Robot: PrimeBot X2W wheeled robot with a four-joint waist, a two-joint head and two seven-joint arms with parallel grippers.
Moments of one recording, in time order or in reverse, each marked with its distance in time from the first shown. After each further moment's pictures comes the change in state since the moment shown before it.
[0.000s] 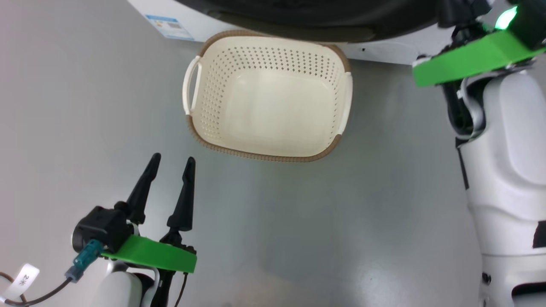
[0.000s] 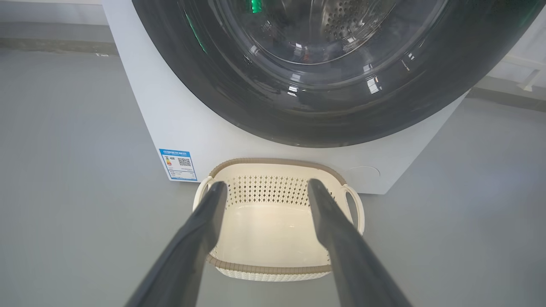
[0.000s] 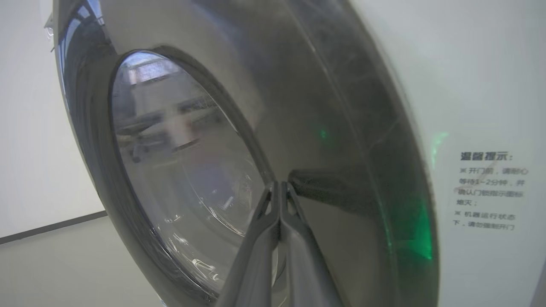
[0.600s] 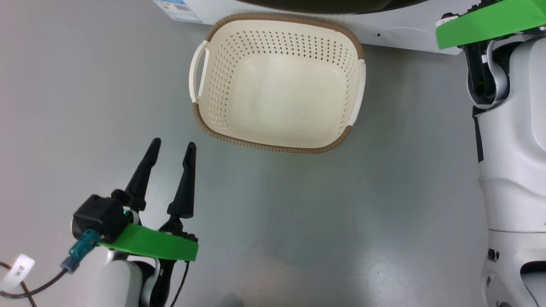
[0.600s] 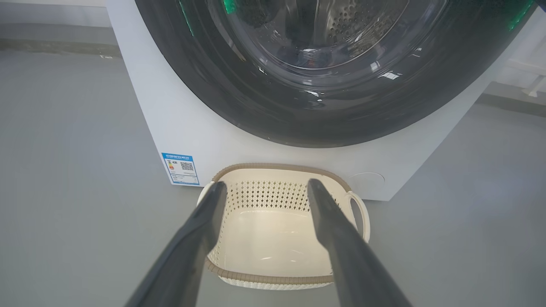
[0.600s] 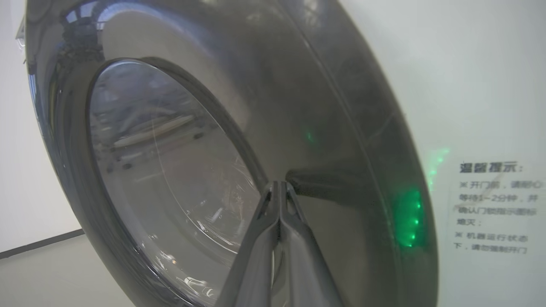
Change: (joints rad) left arm -0.040 -0.004 -0.012 -0.018 -0.025 0.000 0.000; right arm -0.121 0.004 -0.088 0.049 -0.032 0.009 -0.001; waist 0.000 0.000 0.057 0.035
